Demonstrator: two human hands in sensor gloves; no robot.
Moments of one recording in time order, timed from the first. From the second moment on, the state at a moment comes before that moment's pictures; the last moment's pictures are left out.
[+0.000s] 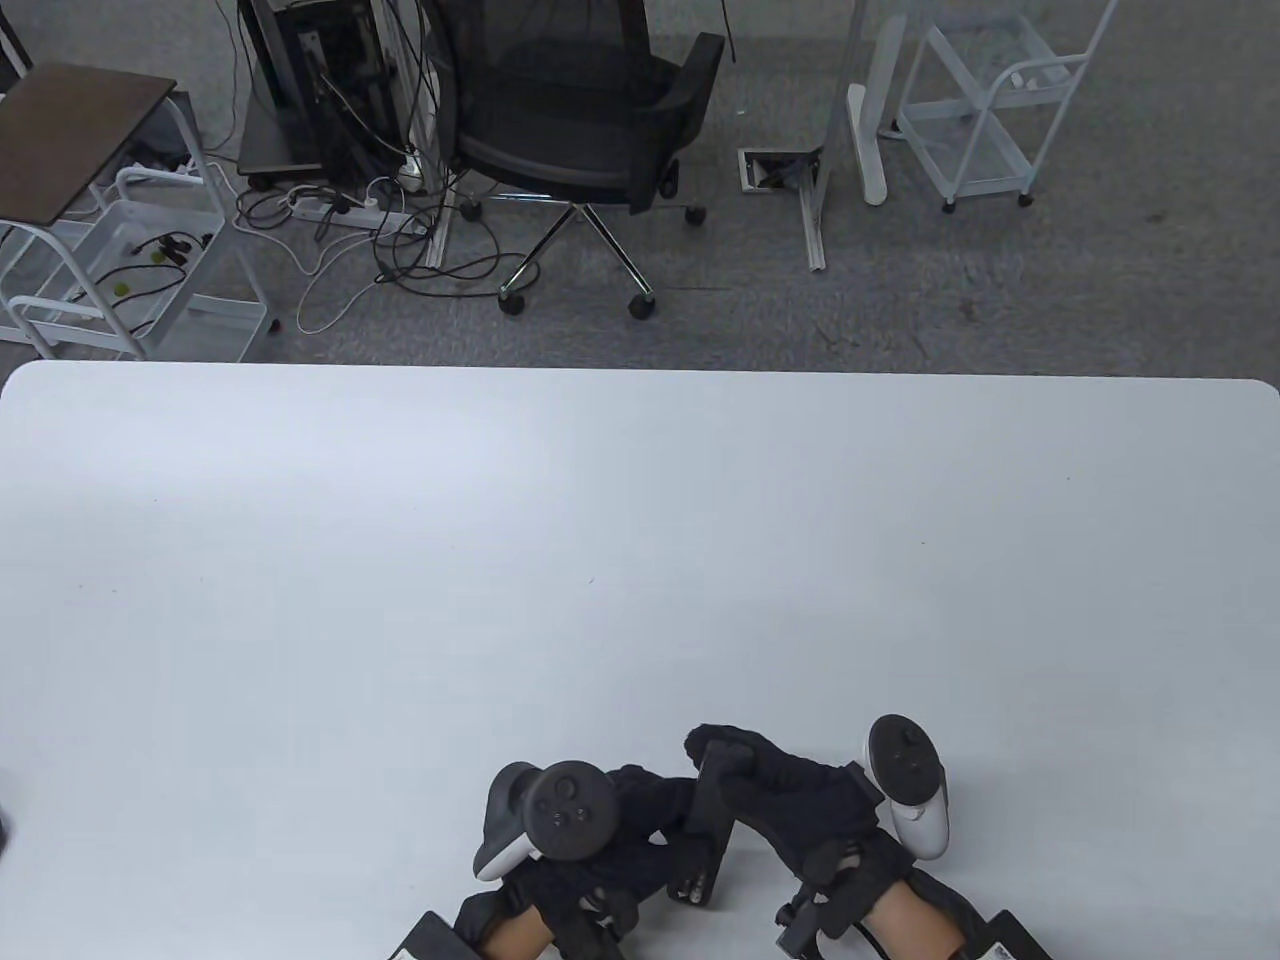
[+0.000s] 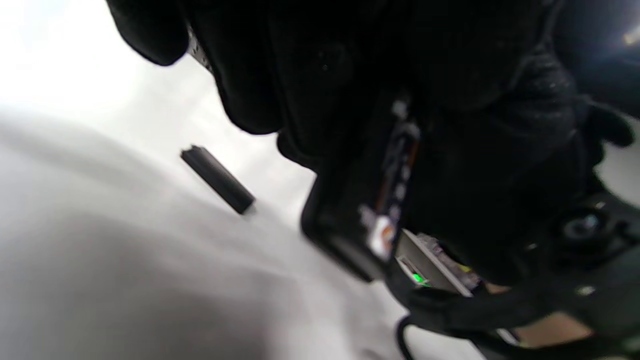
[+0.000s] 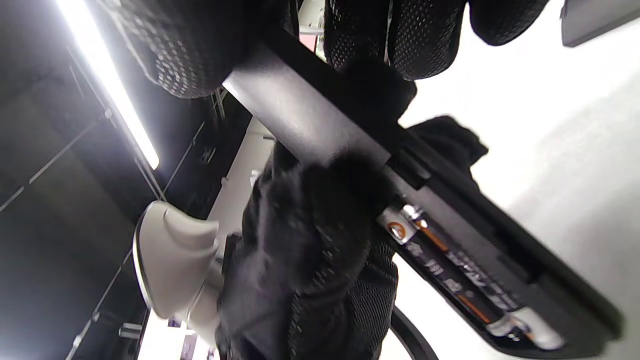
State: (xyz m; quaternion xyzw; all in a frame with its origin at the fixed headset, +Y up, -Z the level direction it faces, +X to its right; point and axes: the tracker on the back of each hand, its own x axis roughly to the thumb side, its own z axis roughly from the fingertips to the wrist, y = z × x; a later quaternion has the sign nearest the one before) left_hand -0.081 -0.757 -0.185 -0.12 -0.28 0.38 0.87; right_hand 0.144 -0.767 -0.204 0.21 0.19 0.71 0.65
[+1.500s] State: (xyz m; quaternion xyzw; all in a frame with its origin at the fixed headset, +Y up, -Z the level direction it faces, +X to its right) left_hand -0.135 -0.760 -0.198 -0.04 -0.14 0.55 0.82; right_hand 0.154 -0.762 -0.207 0.20 0.01 0.86 0.48
